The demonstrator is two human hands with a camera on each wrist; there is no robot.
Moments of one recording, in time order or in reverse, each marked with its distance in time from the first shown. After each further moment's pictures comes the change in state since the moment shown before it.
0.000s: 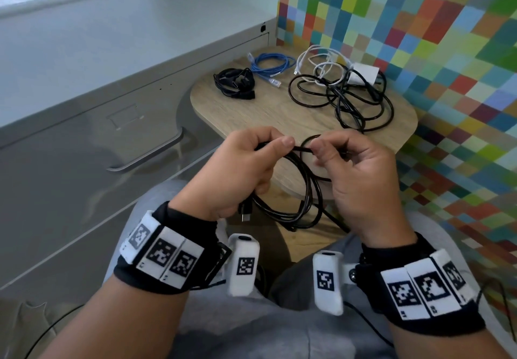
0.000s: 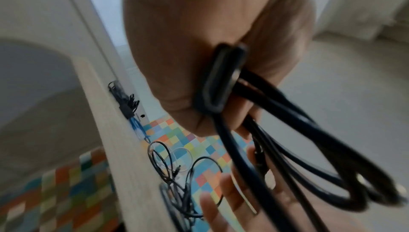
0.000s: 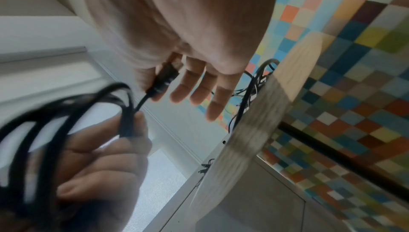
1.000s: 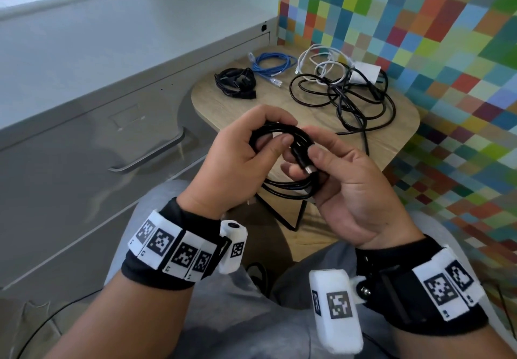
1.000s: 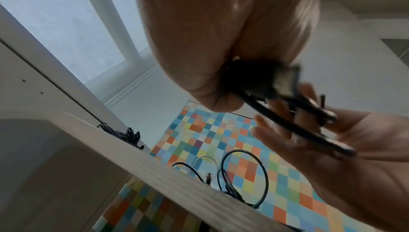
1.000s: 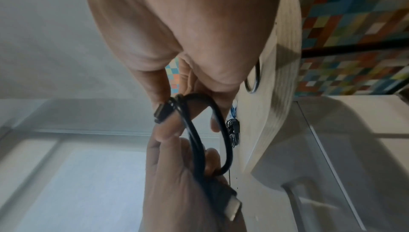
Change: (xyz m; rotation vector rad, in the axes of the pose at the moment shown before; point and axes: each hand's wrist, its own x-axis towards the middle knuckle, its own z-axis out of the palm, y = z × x) left_hand 0.001 0.002 0.000 0.348 0.167 0.451; right_hand -0.002 -0.013 0.010 0.851 -0.213 0.487
